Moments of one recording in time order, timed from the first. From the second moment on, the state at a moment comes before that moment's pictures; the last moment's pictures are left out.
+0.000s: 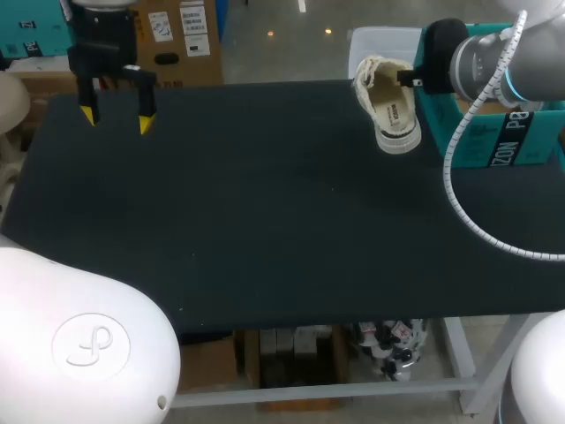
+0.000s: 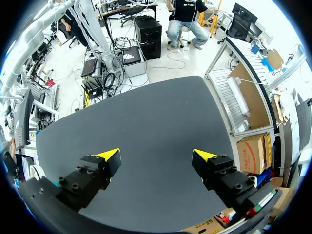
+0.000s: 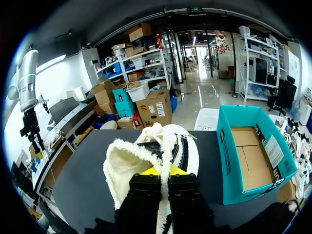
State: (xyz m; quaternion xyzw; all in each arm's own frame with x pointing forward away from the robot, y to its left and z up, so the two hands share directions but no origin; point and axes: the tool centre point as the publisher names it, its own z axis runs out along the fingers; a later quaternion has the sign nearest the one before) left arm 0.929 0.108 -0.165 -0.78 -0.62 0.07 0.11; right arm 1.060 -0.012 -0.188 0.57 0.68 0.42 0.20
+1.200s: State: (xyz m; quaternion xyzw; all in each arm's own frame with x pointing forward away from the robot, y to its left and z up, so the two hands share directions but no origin) left arm 0.964 0.103 -0.190 -0.81 -0.56 0.09 0.11; right arm 1.051 -0.002 -0.185 0.56 0.70 0.41 0.16
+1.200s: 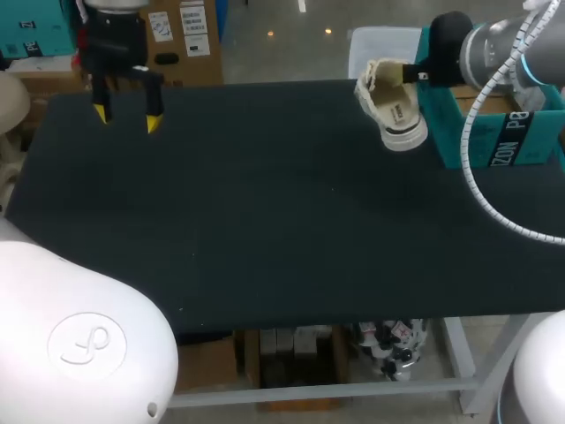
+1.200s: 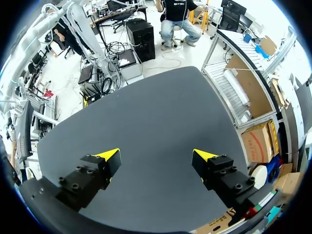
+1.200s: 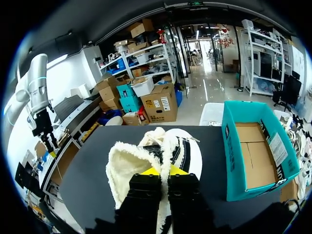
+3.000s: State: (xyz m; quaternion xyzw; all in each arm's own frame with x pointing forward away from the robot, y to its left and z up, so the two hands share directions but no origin) left arm 0.954 0.099 -0.149 -0.74 -0.67 0.04 -0.02; right arm 1.037 0.051 -0.223 0.39 0.75 0.47 0.26
